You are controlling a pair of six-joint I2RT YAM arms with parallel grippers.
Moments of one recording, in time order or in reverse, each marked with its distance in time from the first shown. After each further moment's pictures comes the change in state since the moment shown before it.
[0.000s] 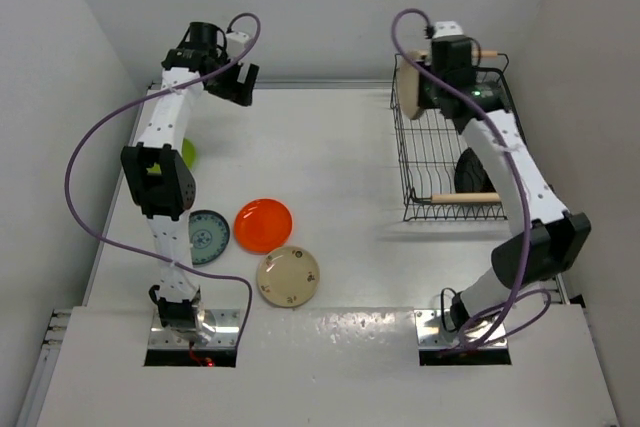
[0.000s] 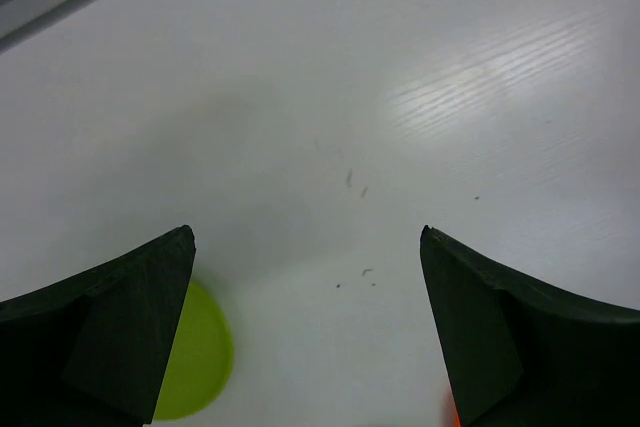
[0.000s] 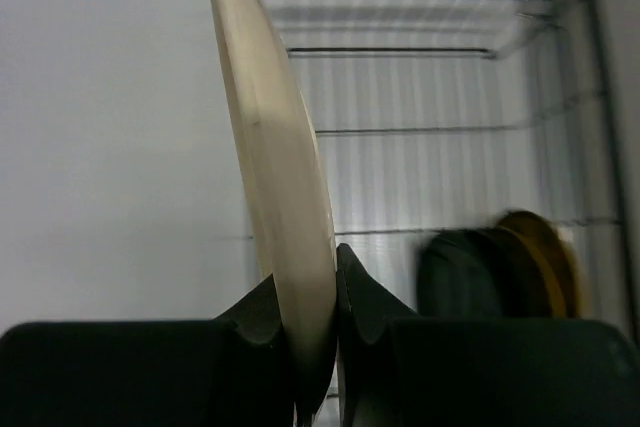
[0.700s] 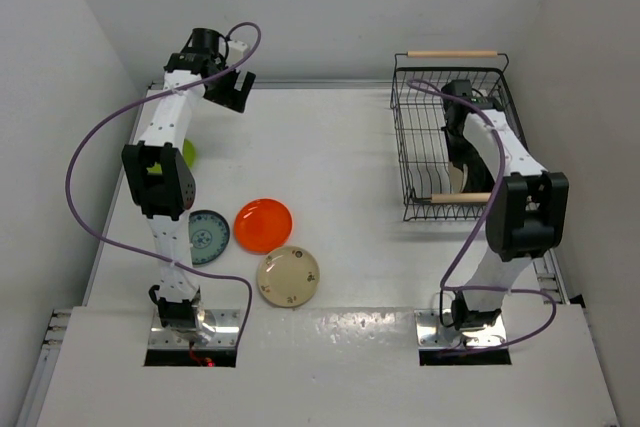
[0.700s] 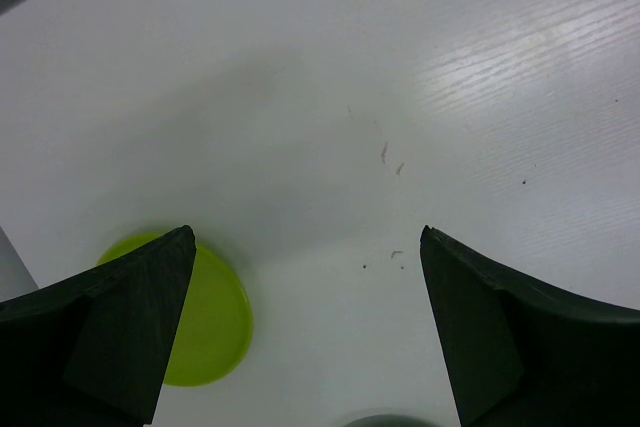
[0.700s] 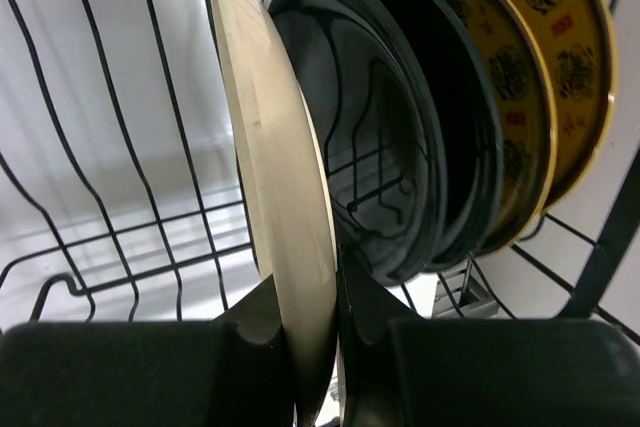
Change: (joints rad) left arm 0.011 0.000 -0.054 -0.003 -0.155 0.018; right arm -0.258 0.160 -0.214 -0.321 0.165 -0.137
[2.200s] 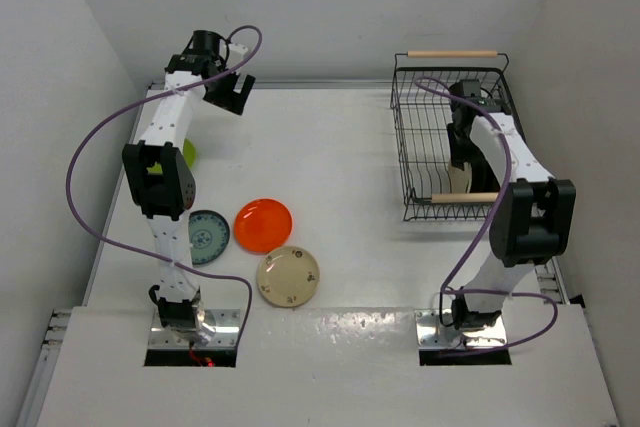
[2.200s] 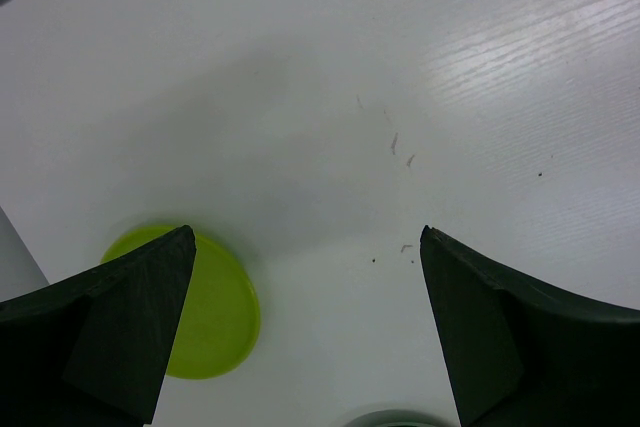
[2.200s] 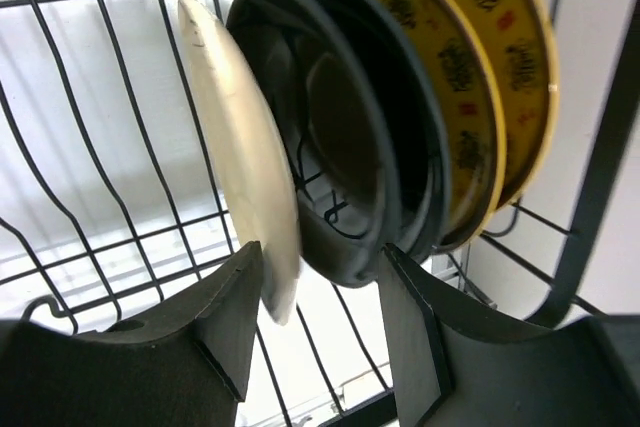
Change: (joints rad) left arm 0.000 0.000 -0.017 0.000 -0.022 0.019; right arm -0.033 -0.034 -0.039 0.052 0.031 0.003
